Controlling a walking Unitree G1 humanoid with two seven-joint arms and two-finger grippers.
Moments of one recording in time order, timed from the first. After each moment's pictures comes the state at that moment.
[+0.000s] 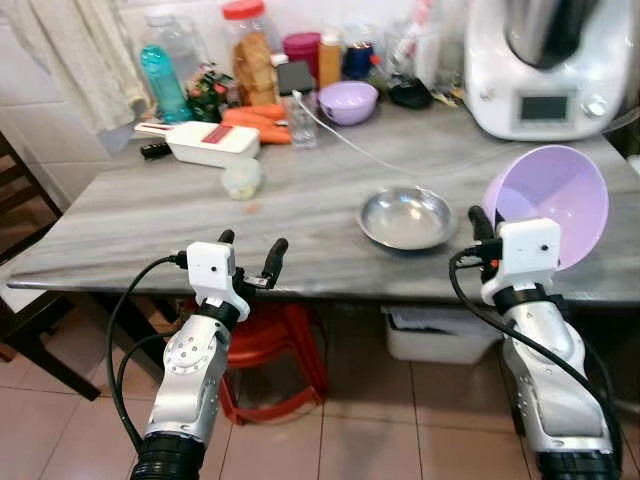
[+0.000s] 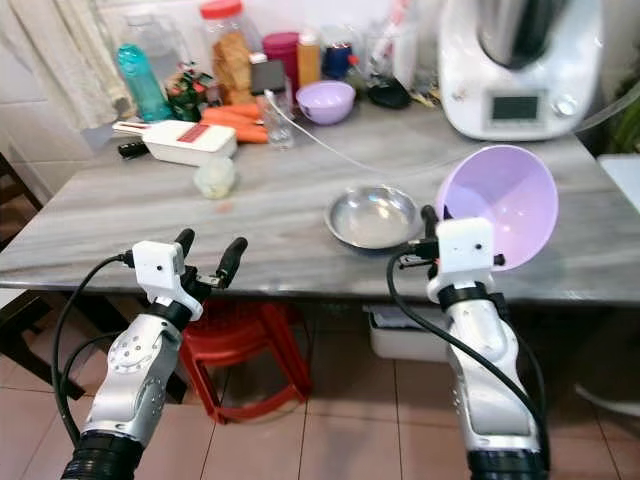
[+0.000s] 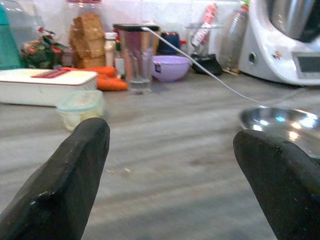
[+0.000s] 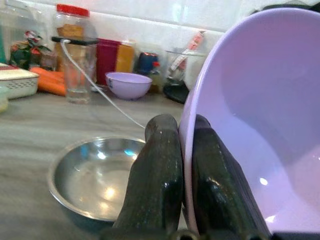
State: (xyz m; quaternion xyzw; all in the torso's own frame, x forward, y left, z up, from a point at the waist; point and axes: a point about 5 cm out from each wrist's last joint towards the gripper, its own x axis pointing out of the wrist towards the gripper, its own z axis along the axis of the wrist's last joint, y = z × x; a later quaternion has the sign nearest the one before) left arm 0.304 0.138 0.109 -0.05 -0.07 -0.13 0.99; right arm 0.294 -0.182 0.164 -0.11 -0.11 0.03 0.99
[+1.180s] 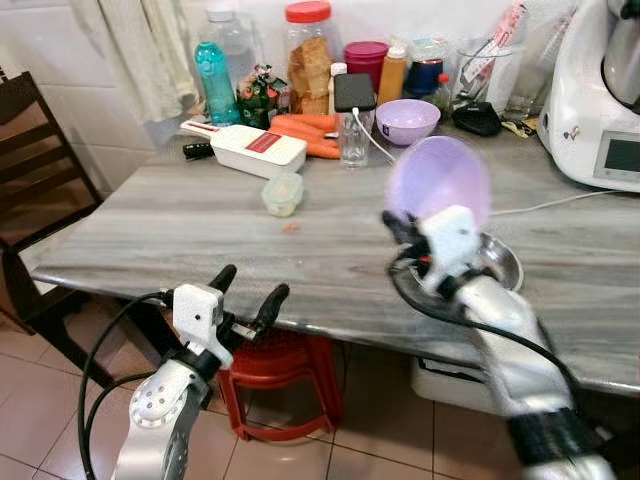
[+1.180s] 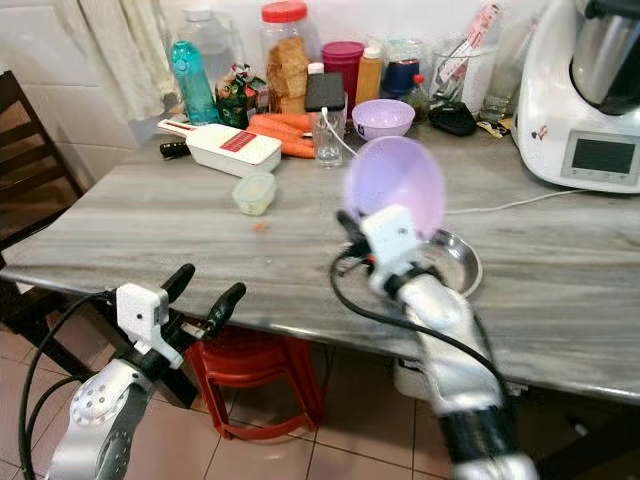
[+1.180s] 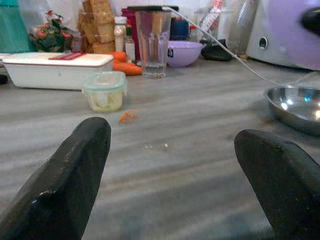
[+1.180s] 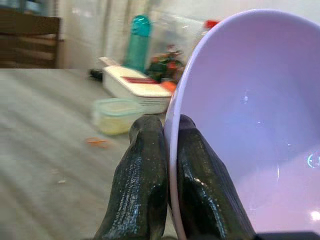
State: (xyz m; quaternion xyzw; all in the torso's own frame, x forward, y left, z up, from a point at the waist) left arm 0.254 0.152 0.090 -0.03 -0.04 -0.23 0.97; right arm 0.324 -0.122 0.161 -0.12 -0.08 0.27 0.95
